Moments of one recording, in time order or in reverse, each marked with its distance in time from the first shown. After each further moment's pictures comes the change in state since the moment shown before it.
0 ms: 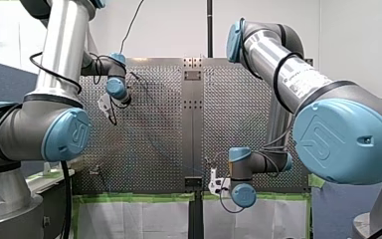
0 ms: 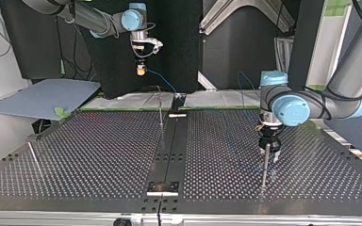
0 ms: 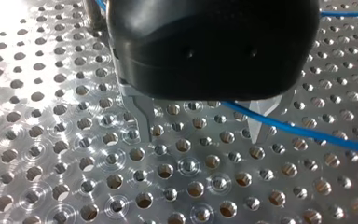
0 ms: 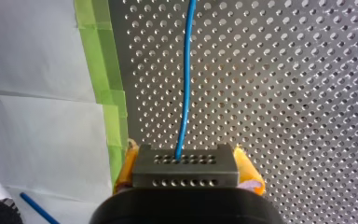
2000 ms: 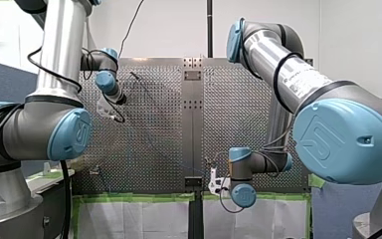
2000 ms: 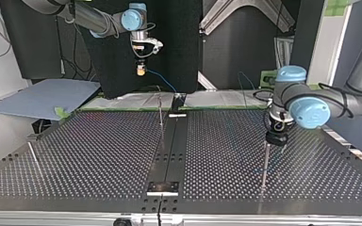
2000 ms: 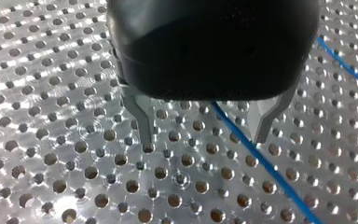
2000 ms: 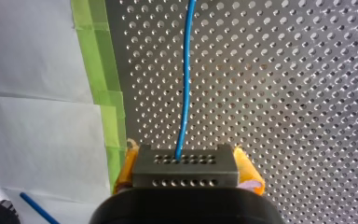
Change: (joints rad) left arm 0.072 0.053 -0.014 -0.173 0.118 -0.521; right arm 0.000 0.000 0.000 -0.007 0.000 0.001
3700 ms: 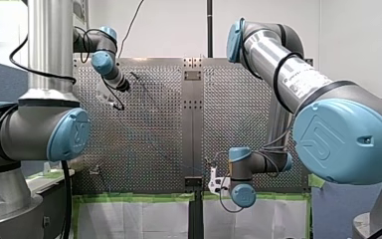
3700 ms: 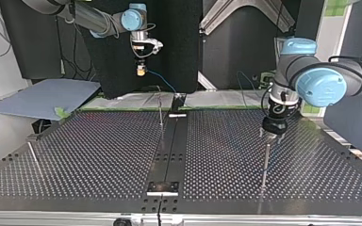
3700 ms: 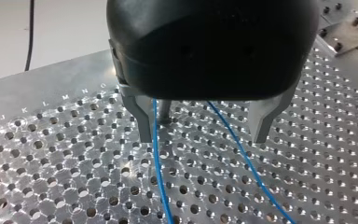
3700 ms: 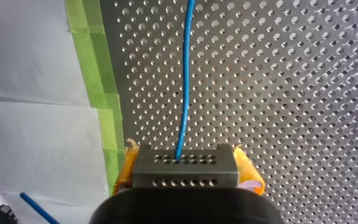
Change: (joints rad) left arm -0.041 0.207 -0.086 -0.119 0.040 0.070; right arm 0.000 0.000 0.000 -0.010 -0.002 0.012
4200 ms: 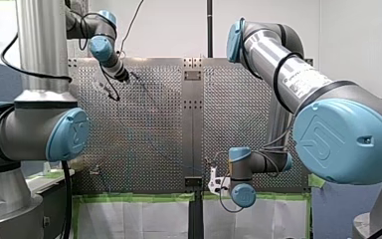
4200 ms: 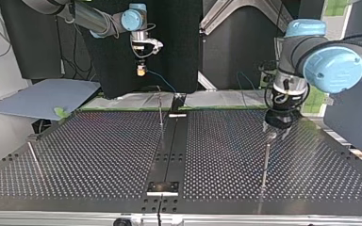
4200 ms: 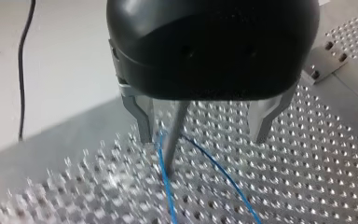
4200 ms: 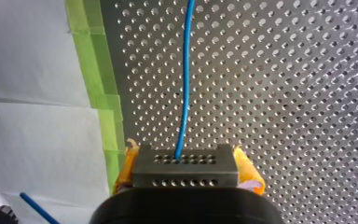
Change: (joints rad) left arm -0.029 0.117 0.000 -0.103 -0.048 0.117; right arm 0.000 0.000 -0.001 0.004 -0.002 0.002
